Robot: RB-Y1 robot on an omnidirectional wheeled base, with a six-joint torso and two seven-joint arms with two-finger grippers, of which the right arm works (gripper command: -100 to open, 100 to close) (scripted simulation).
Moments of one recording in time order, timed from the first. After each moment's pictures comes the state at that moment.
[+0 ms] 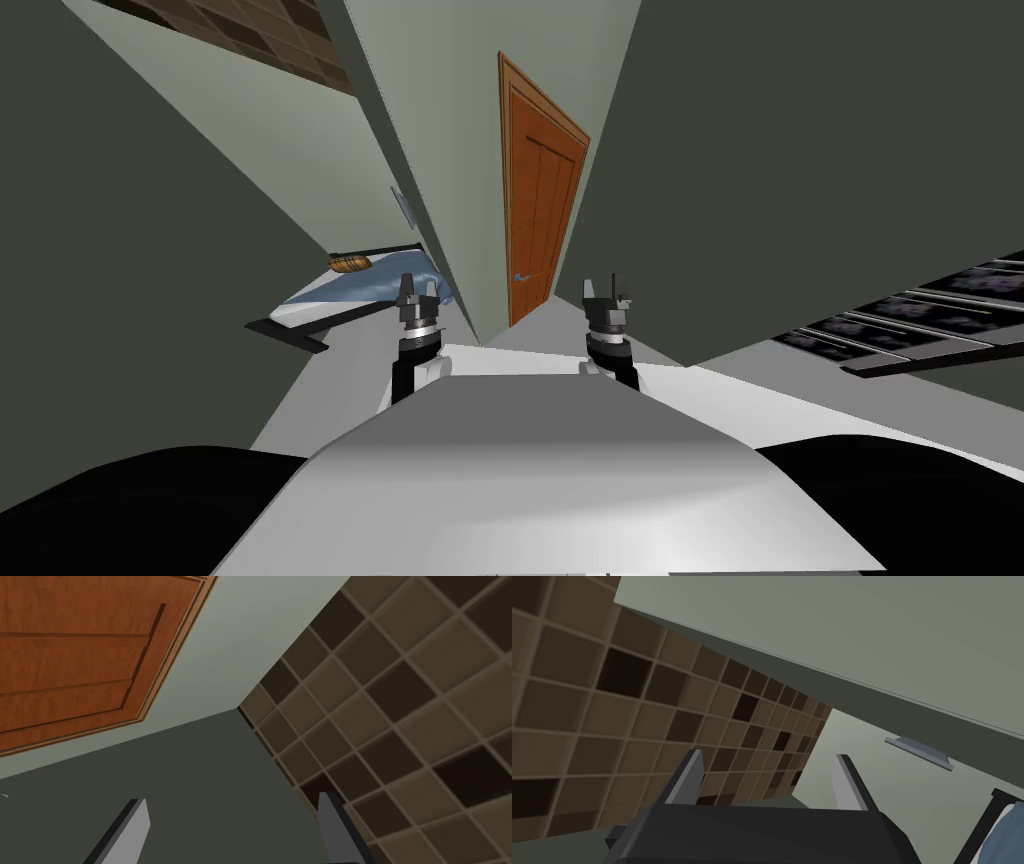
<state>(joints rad) 0.51 -0.04 0.06 -2.31 0.09 -0.62 -0.10</state>
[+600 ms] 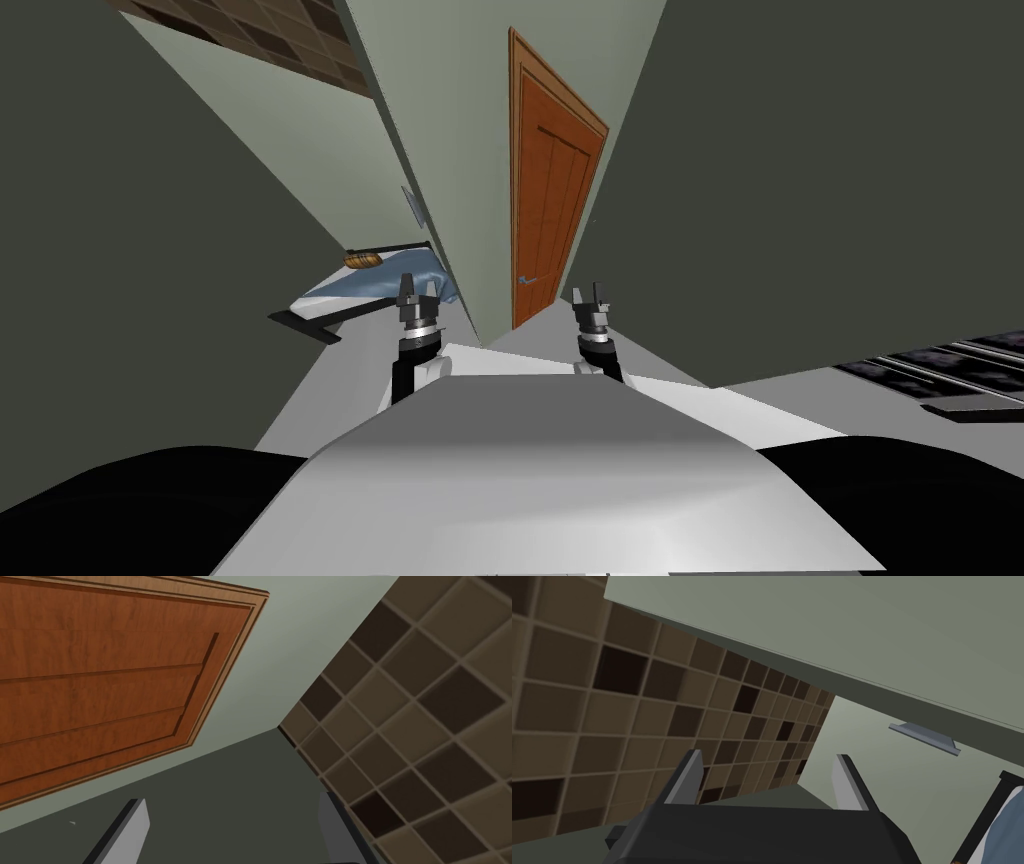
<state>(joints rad) 0.46 -0.08 0.07 -2.15 0.08 -0.65 -0.12</state>
